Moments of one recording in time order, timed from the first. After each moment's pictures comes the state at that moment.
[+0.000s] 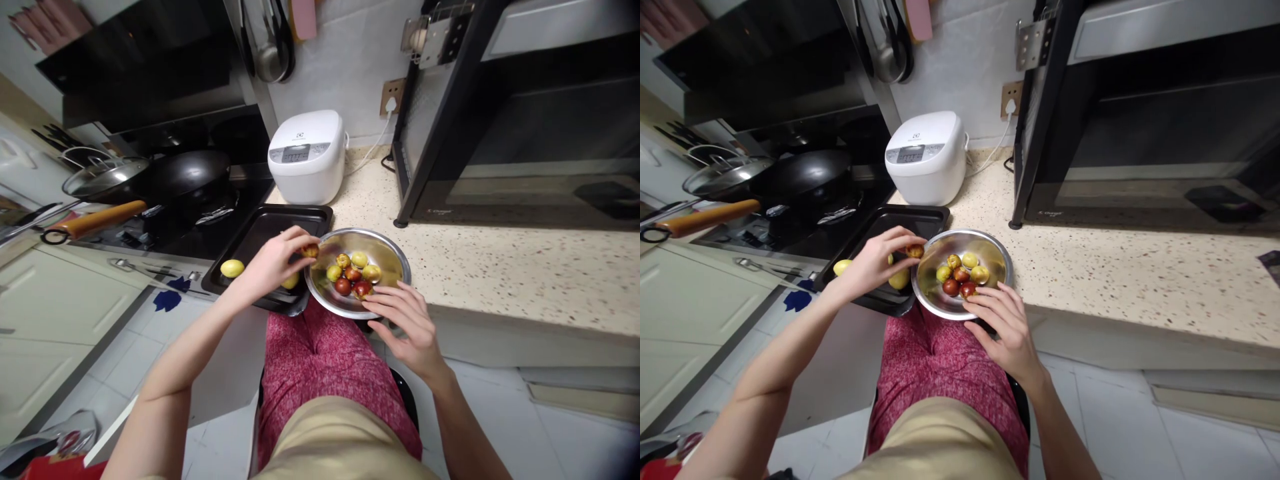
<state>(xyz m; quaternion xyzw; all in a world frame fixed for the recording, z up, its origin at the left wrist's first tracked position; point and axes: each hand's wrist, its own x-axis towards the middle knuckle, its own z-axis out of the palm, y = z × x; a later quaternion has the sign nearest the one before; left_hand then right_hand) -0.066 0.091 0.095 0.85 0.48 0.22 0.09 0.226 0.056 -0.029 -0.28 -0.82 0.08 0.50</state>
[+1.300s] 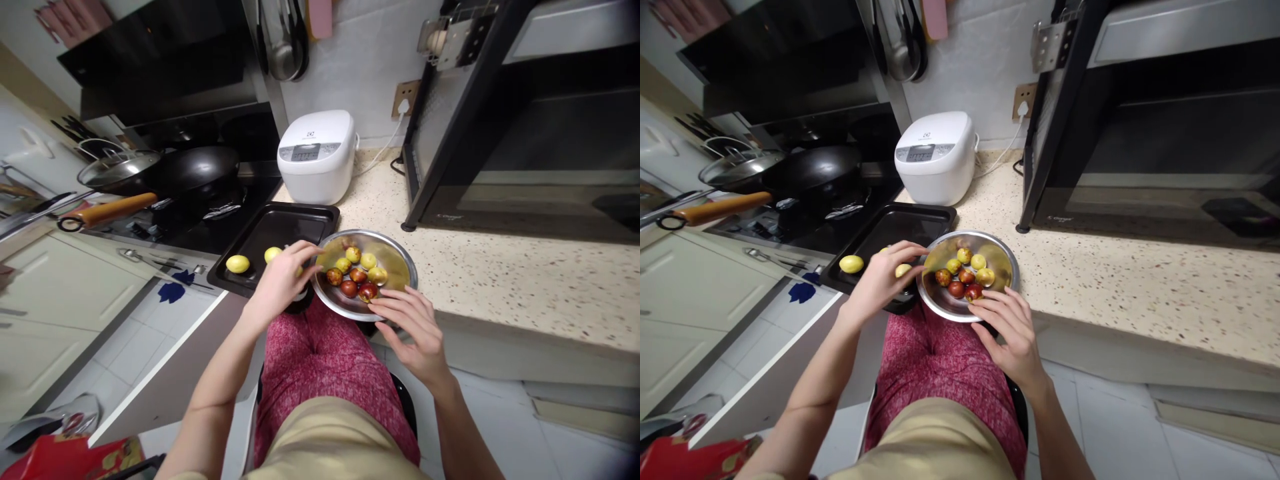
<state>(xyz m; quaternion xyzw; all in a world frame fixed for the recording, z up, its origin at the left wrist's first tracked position) -0.045 0.062 0.074 0.79 0.55 0.28 0.06 0.226 0.058 -0.030 -0.27 -0.81 0.07 0.51</state>
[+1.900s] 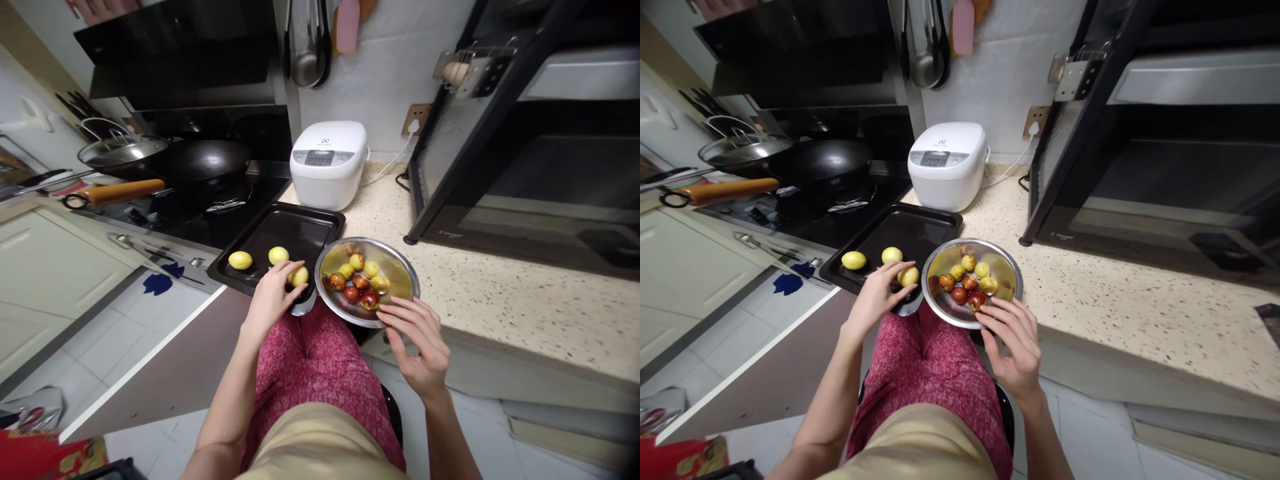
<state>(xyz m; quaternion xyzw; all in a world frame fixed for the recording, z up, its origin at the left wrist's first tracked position) -0.071 0.036 0.020 0.68 0.66 0.31 0.08 0.224 0.052 -0.022 -0.28 -0.79 0.03 0.54</state>
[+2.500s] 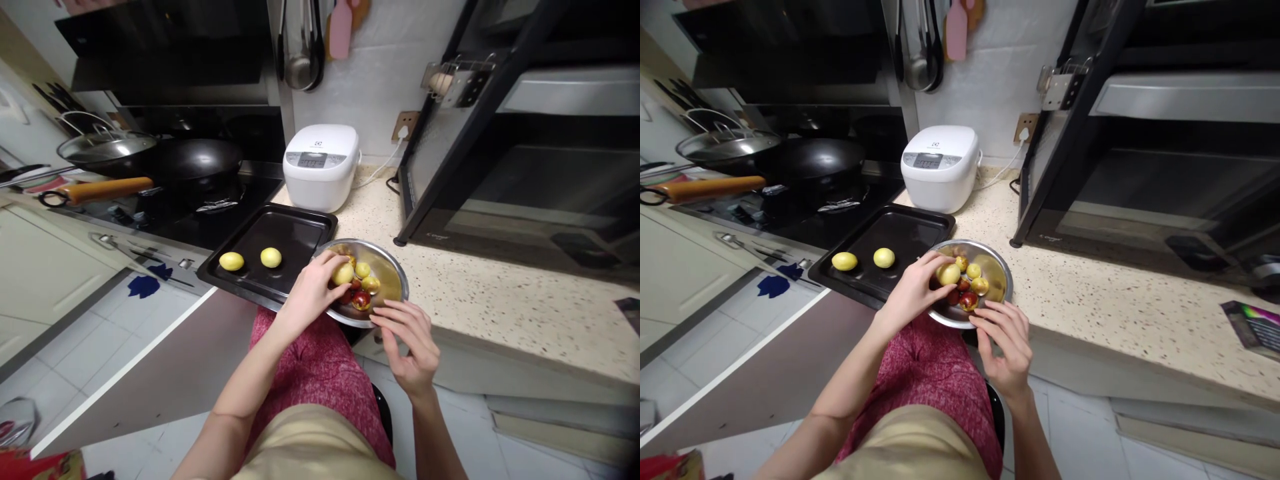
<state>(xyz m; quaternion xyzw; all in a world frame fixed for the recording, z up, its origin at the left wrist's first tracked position) 0.004 0.069 0.045 0.76 0.52 0.37 0.14 0.224 0.050 -0.024 -0.29 -0.78 0.03 0.56</state>
